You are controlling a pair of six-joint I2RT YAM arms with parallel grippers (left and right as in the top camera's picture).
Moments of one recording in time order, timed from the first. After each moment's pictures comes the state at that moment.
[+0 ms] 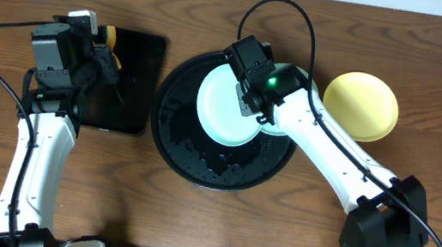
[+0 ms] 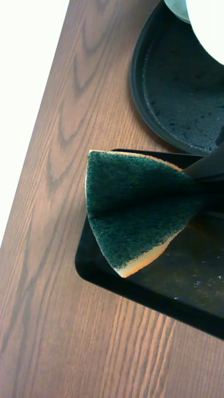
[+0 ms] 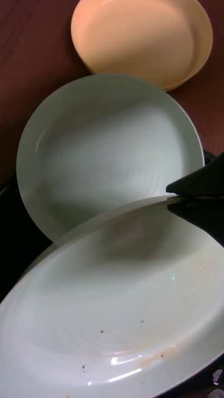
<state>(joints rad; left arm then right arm) 0.20 1.37 0.97 -0.25 0.21 -0.12 0.67 1.91 1.64 -0.94 0.35 0.29</state>
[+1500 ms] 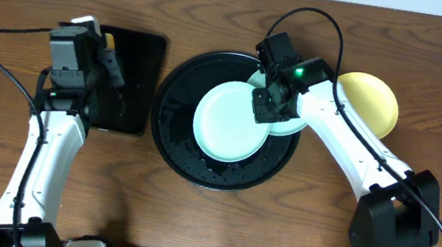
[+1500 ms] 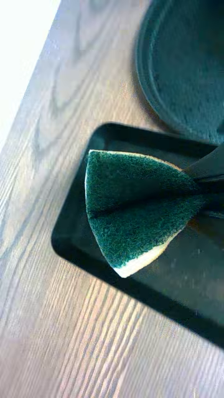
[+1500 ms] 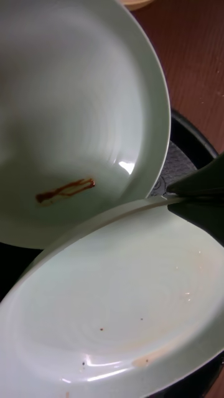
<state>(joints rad) 0.14 1.39 0.96 -0.28 0.05 -0.25 0.53 1.91 1.59 -1.02 0.01 0.31</state>
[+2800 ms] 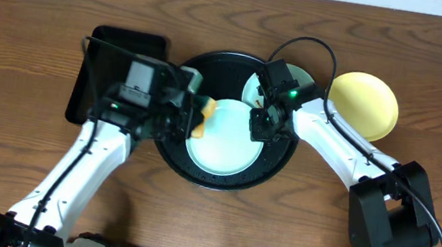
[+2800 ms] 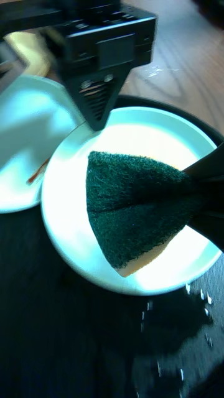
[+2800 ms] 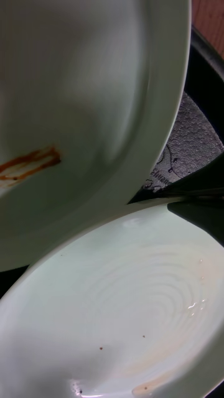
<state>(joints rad) -0.25 1.39 0.90 -0.52 0.47 -0.13 0.53 1.91 1.35 -0.81 -0.10 0.40</state>
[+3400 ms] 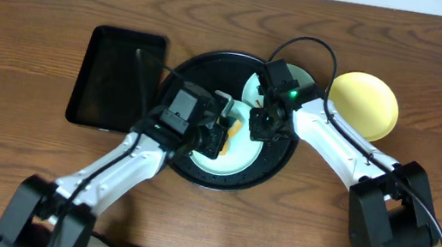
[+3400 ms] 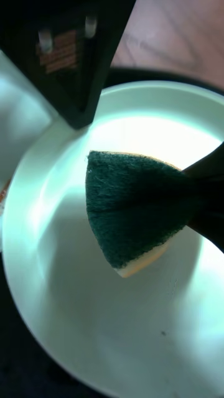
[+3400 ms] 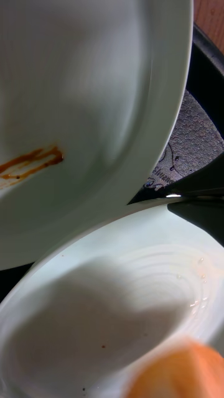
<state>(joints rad) -0.47 1.53 0.78 -0.21 0.32 -0.20 0.53 1.91 1.35 -0.81 -0.10 0.40</state>
